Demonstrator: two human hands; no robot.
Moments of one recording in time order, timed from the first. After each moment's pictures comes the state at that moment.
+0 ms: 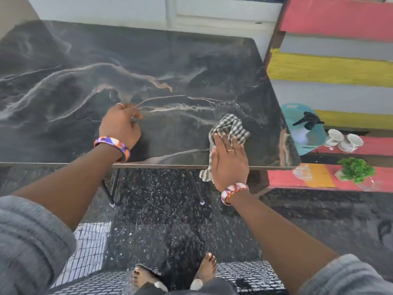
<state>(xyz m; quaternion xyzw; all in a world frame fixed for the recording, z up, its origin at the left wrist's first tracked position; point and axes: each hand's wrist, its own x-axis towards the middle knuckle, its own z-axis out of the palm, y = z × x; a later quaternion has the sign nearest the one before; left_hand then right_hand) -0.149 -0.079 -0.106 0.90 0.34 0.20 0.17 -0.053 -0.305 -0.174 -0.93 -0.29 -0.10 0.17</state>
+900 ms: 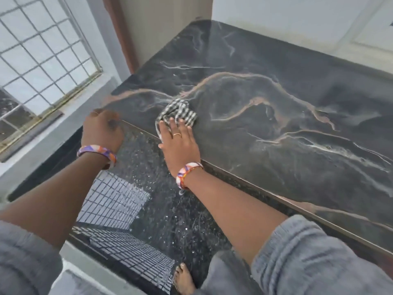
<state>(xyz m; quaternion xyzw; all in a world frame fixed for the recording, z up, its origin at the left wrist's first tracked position) -0.434 0.121 -0.112 0.72 0.63 0.25 0.14 -0.292 0.044 -0.163 -0.75 -0.65 0.00 0.14</state>
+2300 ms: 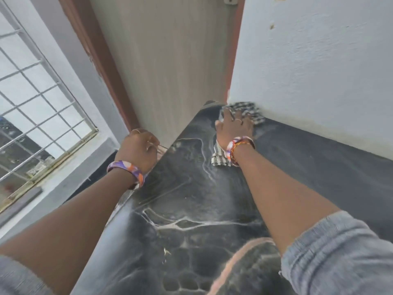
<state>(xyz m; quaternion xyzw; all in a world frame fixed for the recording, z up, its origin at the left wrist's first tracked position) -0.216 0.483 -0.117 0.79 0.56 0.20 0.16 0.014 0.467 -0.150 -0.86 -0.49 0.09 0.12</state>
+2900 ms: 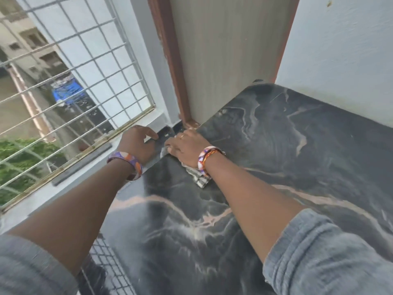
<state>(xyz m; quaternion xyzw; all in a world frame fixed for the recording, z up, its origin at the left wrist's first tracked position) -0.321 0.356 -0.075 0.68 0.69 0.19 0.15 -0.181 0.378 -0.133 -0.51 -0.85 0.13 0.04</state>
